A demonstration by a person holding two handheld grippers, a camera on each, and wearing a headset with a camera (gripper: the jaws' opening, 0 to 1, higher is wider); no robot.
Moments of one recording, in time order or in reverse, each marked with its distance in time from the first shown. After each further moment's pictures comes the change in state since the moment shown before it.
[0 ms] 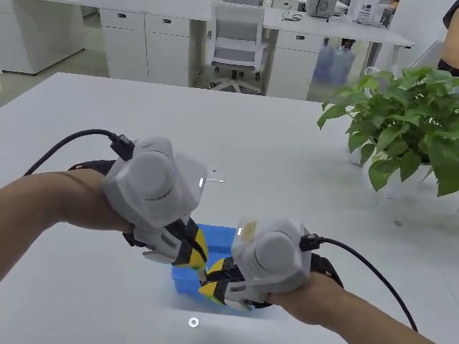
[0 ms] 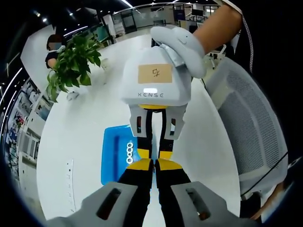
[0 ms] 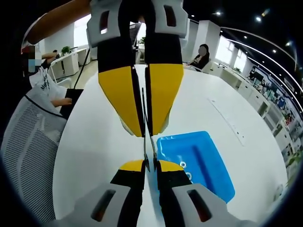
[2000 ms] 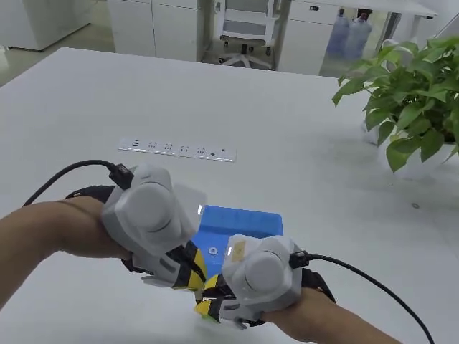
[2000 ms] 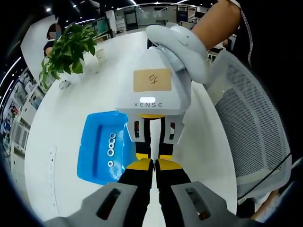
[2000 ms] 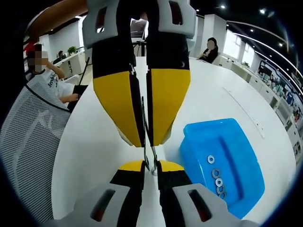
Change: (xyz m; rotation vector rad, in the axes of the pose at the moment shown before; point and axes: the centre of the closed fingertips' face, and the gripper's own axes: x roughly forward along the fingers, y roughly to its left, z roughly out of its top) left arm 0.034 -0.027 -0.030 -0.068 0.005 -0.058; right arm 0.037 0.033 -0.027 0.015 0.031 0.101
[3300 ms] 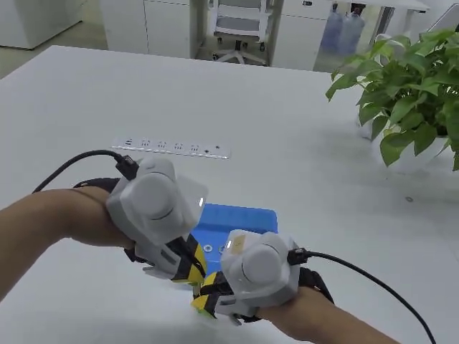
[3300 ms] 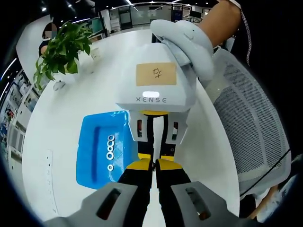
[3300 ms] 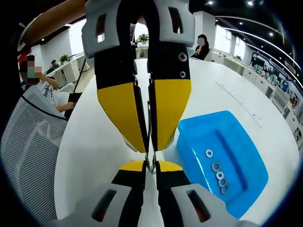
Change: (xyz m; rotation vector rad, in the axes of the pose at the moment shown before) left arm 0.008 0.006 0.002 0.023 0.005 -0.053; right arm -0.003 -0.004 -0.001 0.092 -0.024 -0.034
